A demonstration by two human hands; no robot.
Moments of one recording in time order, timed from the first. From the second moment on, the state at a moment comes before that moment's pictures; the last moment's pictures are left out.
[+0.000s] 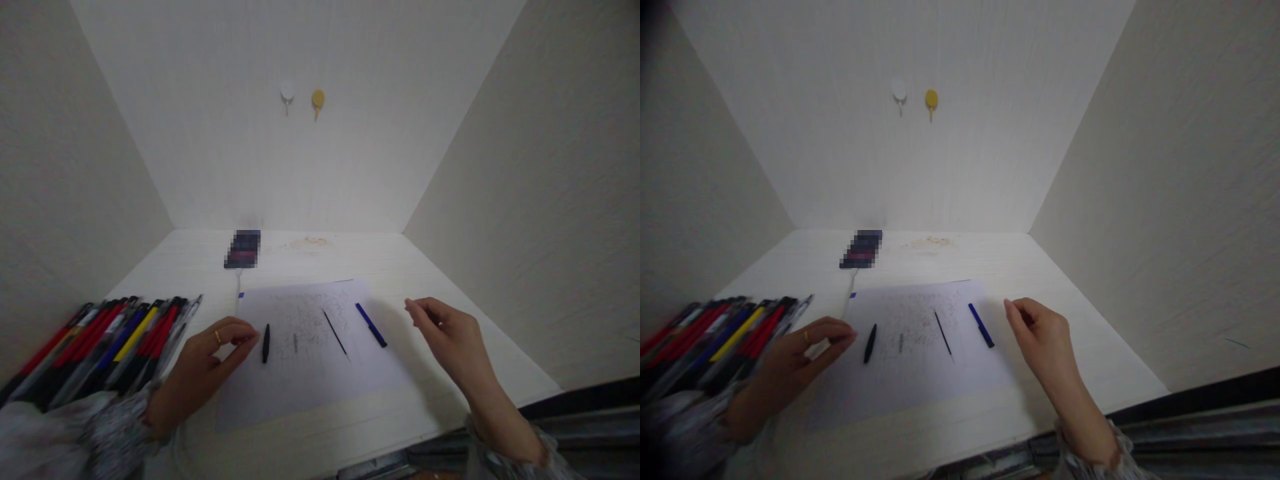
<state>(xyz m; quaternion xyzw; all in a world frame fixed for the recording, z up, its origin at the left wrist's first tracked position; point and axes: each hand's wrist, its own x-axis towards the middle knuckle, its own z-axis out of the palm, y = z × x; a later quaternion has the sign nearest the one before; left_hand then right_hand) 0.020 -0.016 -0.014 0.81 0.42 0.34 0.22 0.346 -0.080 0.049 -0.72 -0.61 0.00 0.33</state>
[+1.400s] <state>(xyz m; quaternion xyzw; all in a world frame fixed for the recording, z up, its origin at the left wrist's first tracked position) 0.070 -0.017 0.003 0.86 0.46 0.14 0.18 0.250 -0.033 0.010 -0.67 -0.74 0.07 -0.02</state>
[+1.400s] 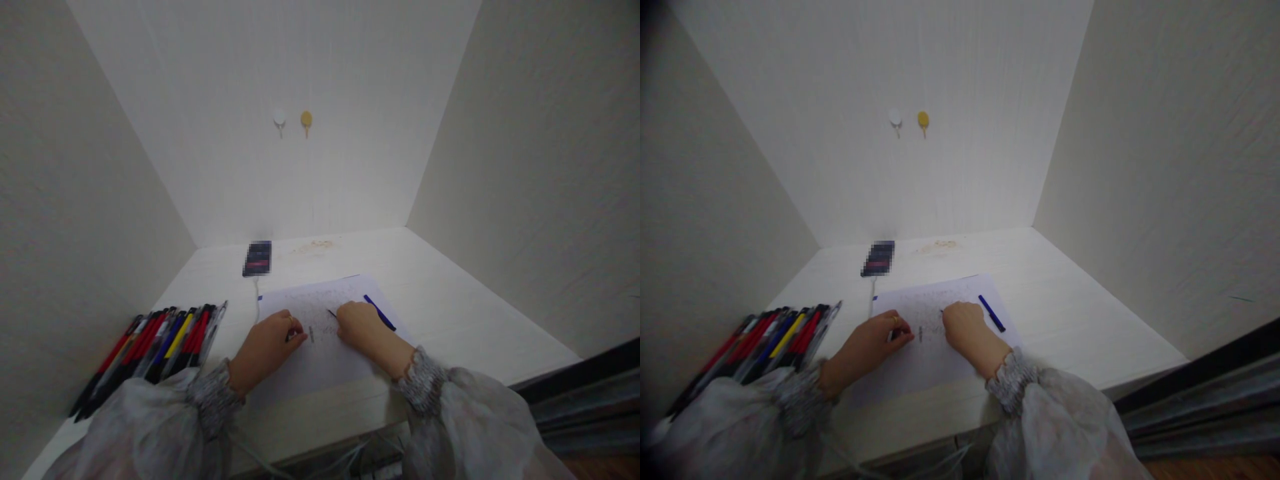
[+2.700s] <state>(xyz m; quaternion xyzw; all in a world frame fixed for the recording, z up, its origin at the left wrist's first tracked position) 0.060 -0.011 -0.010 0.56 0.44 0.40 0.58 0.209 -0.026 0.001 -0.46 -0.60 0.56 0.34</state>
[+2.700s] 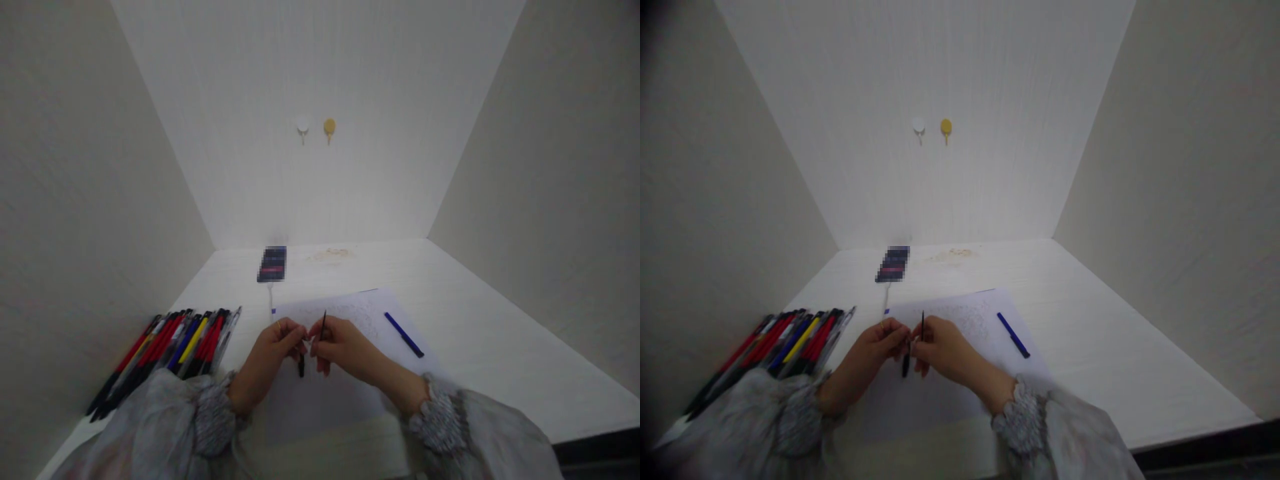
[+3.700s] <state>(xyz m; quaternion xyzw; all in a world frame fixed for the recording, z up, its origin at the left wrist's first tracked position) 0.060 -0.011 -0.006 0.47 0.45 0.45 0.61 0.226 -0.046 0.013 -0.48 -0.79 0.31 0.21</state>
